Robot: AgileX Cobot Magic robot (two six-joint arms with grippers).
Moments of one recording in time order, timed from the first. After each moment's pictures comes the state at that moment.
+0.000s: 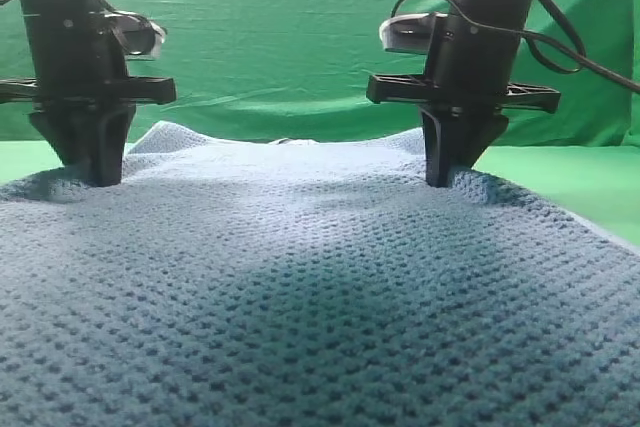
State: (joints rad) left arm -0.31 2.13 -1.53 -0.05 0.88 0.03; right arm 0.39 2.12 -1.52 0.02 0.79 0.01
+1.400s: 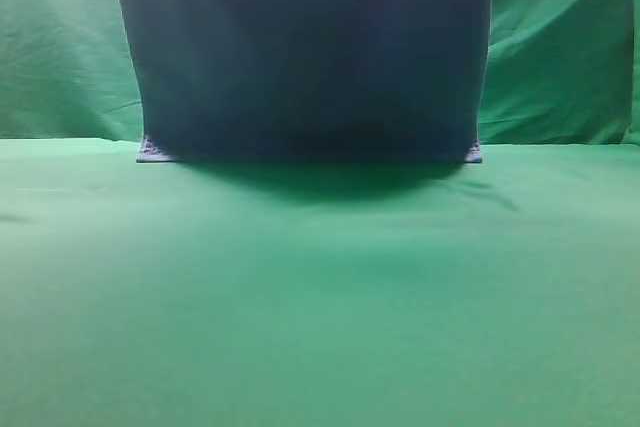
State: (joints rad) left arm -0.34 2.00 -2.29 0.08 0.99 -0.12; right arm 0.32 1.98 -2.19 -0.12 0.91 0.01
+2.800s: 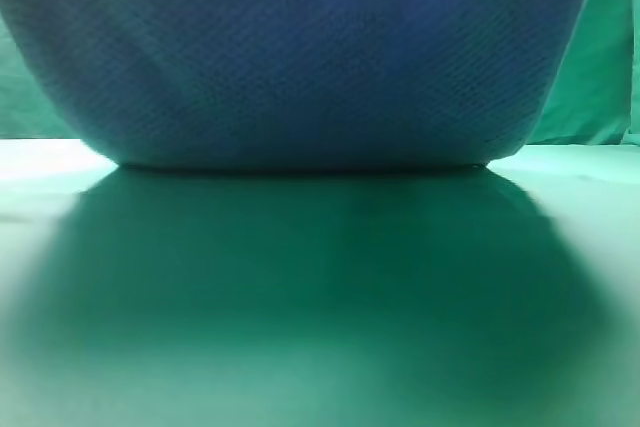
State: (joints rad) left arm -0.36 1.25 -1.06 -0.20 0.65 -0.12; right arm 0.39 1.37 -1.21 -0.06 0.79 0.15
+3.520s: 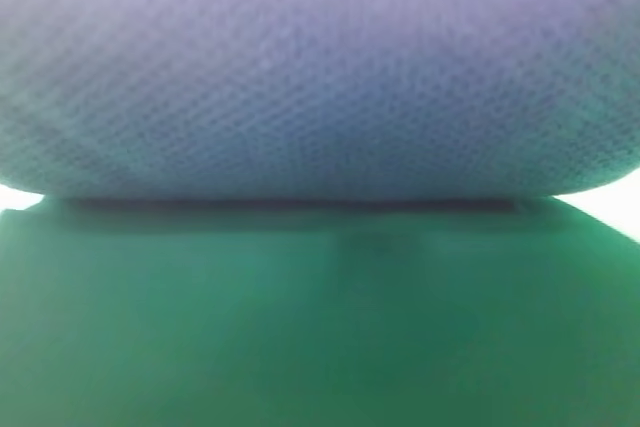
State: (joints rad) left arm -0.36 0.89 -0.61 -0.43 0.69 -0.08; right arm 0.61 1.01 -0.74 -0.06 0.83 0.34
